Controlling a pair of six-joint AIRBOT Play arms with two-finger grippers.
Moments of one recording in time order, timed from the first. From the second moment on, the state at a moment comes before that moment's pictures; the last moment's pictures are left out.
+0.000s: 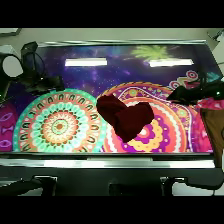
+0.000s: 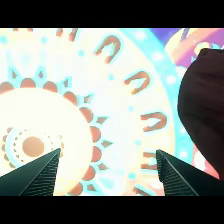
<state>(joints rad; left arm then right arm) -0.25 -1.36 1.65 1.59 -1.45 -1.94 -0.34 -1.51 1.40 -0.91 1.47 1.24</state>
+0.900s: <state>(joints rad) -0.11 -1.36 1.59 1.32 -1.42 -1.78 -0.27 -1.82 1.25 -0.75 1.29 1.06</state>
